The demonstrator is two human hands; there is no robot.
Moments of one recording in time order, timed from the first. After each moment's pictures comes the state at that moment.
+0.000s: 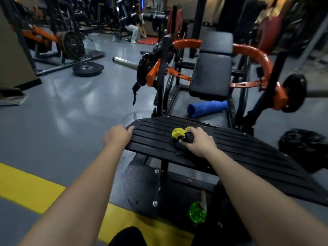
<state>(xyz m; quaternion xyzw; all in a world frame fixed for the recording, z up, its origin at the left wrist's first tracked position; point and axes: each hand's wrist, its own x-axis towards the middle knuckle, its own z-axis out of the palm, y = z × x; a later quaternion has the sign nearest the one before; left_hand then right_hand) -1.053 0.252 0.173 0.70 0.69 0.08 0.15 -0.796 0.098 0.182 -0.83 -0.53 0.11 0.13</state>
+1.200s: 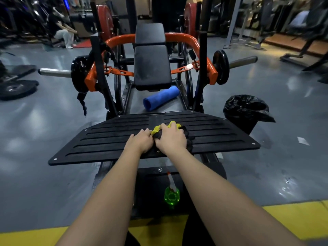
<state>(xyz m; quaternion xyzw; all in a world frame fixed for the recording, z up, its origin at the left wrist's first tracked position) -0.864 0.121 0.172 0.93 0.33 -0.05 0.16 -0.794 0.012 0.185 -0.91 -0.37 0.05 0.16</state>
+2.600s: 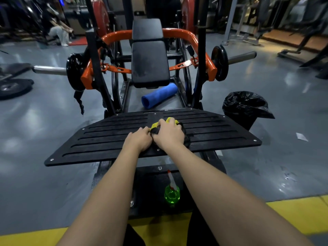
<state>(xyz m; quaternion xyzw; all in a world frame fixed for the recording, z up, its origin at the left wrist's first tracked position) -0.865 0.123 0.172 0.92 0.36 -0.04 0.17 -0.789 0.027 0.183 -0.92 -0.35 0.06 0.19</state>
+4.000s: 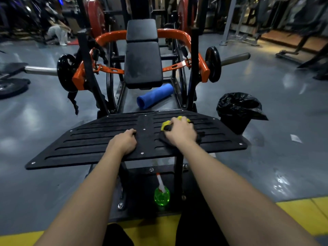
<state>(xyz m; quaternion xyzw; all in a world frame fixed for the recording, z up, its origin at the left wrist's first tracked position) -0.860 0.128 0.168 0.88 0.43 -0.03 0.17 -0.712 -0.024 0.183 -0.93 -0.31 0.06 0.18</state>
